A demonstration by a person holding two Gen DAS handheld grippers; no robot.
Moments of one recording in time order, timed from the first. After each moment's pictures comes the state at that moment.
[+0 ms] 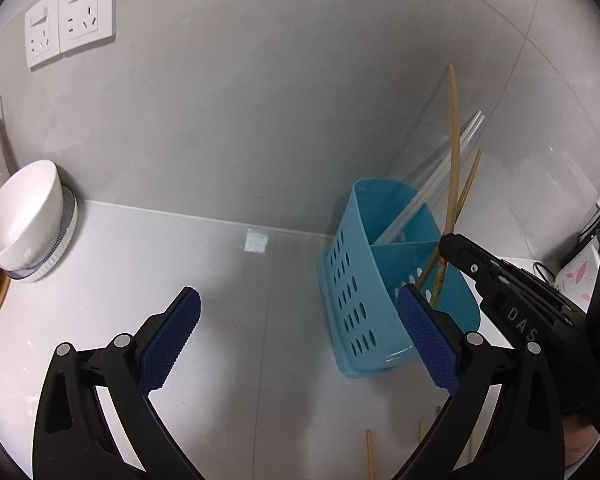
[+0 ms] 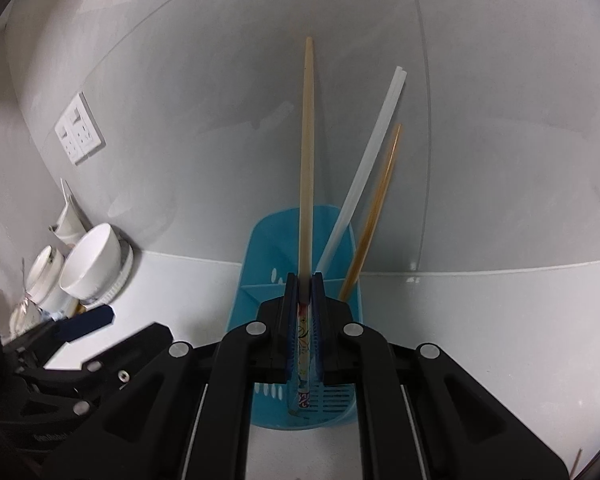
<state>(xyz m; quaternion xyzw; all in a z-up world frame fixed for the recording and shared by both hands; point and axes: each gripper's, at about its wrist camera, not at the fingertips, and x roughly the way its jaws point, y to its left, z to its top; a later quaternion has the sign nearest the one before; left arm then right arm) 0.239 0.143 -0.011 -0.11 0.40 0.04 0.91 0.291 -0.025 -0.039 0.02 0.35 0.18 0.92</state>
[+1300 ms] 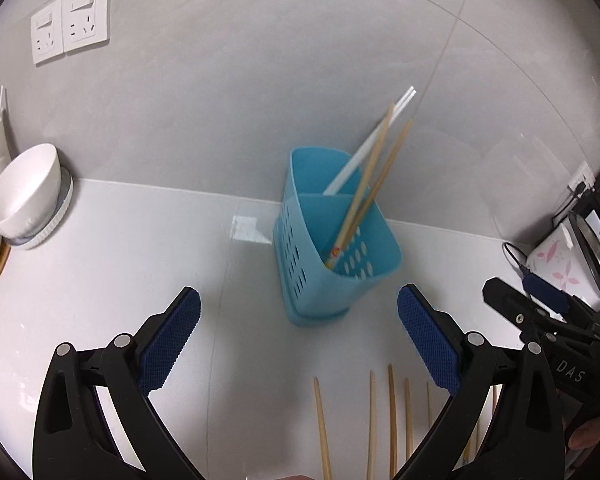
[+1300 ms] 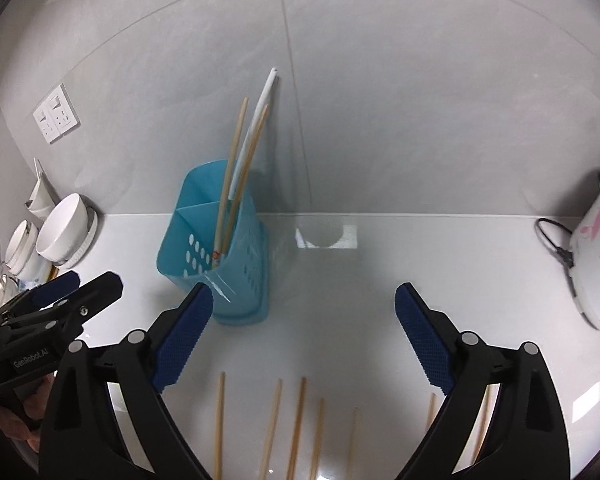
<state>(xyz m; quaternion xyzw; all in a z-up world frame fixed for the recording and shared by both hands) 0.183 0.093 0.009 -0.12 0.42 0.02 0.90 0.204 -0.114 -0.003 -0.01 0.40 0.09 0.91</state>
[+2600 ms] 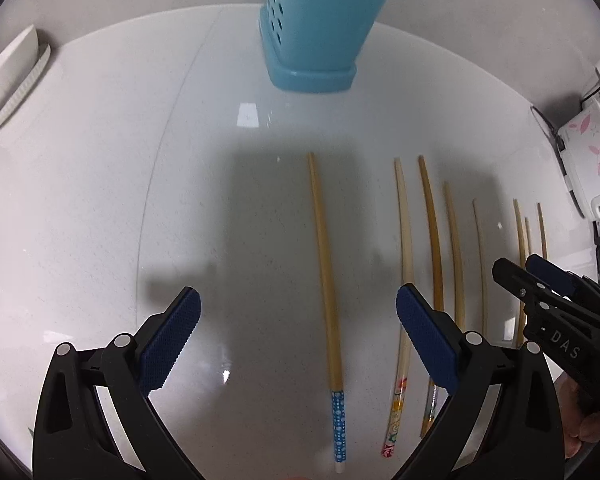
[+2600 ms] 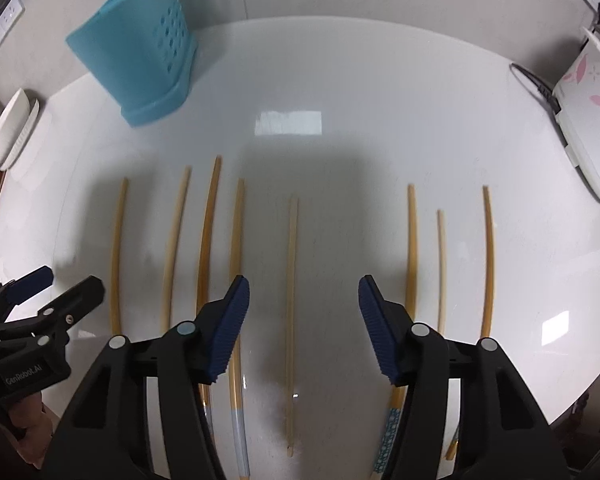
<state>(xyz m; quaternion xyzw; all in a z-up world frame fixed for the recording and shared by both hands) 0.115 0.041 -0.121 -0.09 0.60 0.01 0.80 0.131 -0.157 -0.135 -0.03 0.58 0.02 0.81</state>
